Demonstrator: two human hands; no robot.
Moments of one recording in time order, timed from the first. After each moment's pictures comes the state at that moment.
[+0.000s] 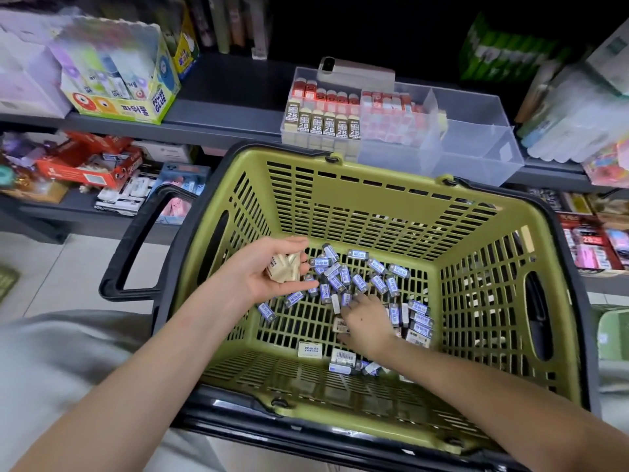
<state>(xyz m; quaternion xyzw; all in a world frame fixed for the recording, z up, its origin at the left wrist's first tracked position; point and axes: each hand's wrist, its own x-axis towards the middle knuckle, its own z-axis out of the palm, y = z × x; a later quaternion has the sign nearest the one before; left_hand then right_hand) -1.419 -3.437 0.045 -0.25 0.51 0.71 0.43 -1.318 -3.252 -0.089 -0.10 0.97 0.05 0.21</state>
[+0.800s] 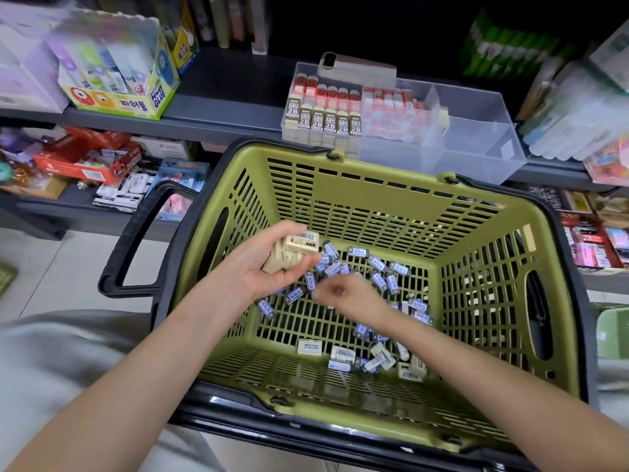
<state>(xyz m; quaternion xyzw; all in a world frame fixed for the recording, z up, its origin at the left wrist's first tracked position) -1.417 -3.435 0.047 -0.24 0.44 0.75 0.43 -1.347 -3.272 -0.024 0.04 0.86 -0.47 0.21</state>
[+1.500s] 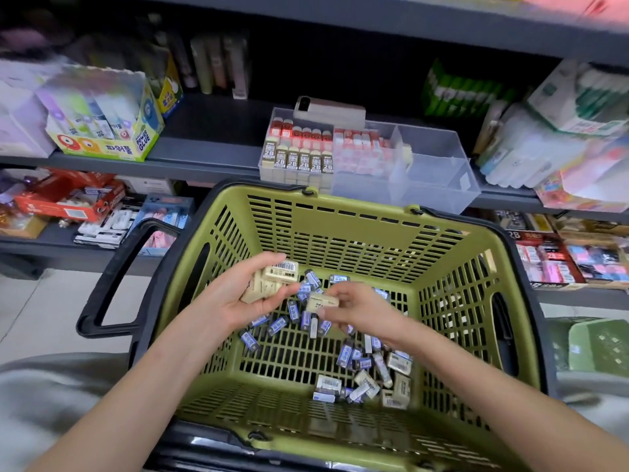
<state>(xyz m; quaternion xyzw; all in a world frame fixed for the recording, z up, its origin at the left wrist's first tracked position) -1.417 -3.438 0.050 -0.23 0.48 0.75 0.40 -1.343 -3.241 0.024 0.08 0.78 -0.57 0.25</state>
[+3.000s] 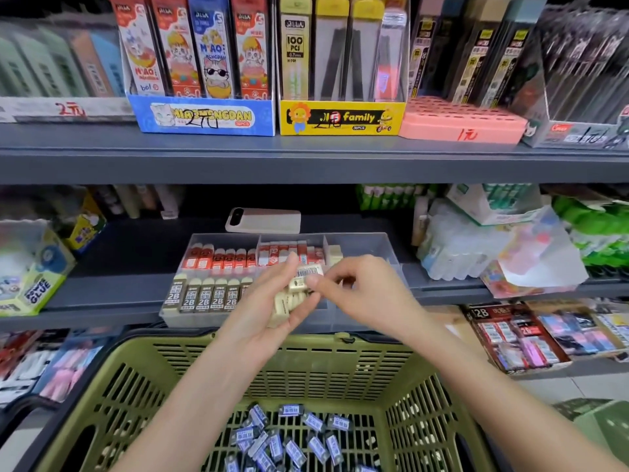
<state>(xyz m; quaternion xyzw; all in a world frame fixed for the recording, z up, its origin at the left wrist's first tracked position) -1.490 -3.270 0.142 -0.09 0.42 0.84 0.32 -1.445 -3.130 0.160 0.03 0.94 -0.34 -0.08</state>
